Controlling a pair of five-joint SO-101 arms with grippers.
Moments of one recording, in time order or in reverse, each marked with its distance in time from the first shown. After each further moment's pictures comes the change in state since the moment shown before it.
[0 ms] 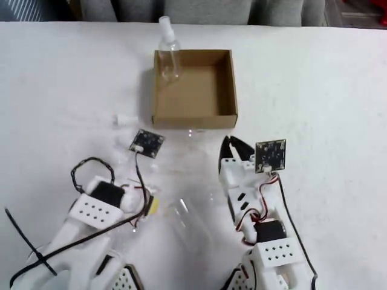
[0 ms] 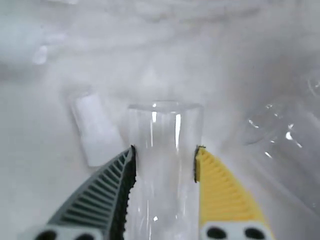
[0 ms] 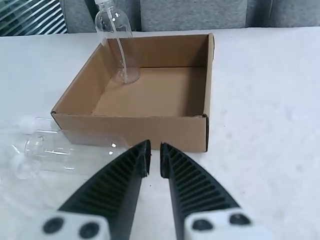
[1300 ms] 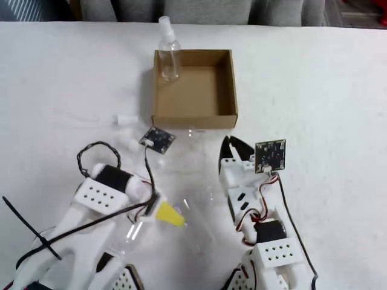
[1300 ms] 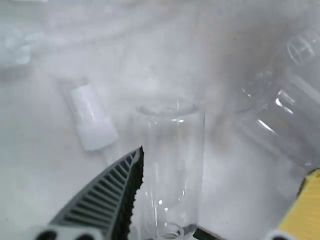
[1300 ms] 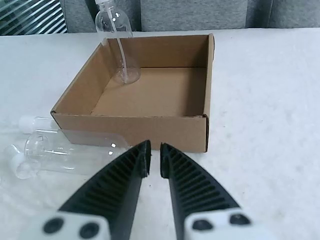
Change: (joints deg) left arm 1.5 5.3 -11.7 12.8 -4.7; right arm 0.0 0.0 0.0 0.0 0.2
